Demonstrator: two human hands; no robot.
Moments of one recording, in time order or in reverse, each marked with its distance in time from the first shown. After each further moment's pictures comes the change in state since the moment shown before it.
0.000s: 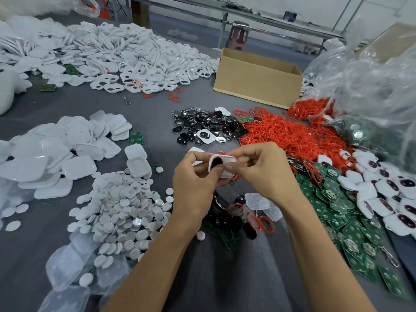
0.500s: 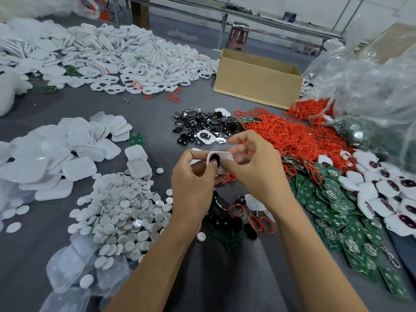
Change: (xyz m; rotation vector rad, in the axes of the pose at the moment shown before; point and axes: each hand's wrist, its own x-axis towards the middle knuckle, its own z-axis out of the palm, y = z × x) left_hand -0.001 0.000 0.001 -0.021 0.040 0.033; right_hand -0.003 -0.013 0.013 0.019 0.132 0.000
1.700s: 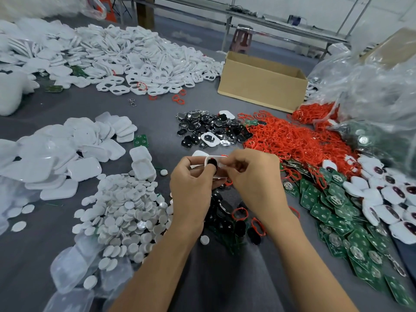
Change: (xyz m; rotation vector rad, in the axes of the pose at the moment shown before) left_hand 0.002 0.006 0.000 -0.032 0.145 -0.085; right_hand -0.003 0.008 0.016 -0.192 0.096 -0.240
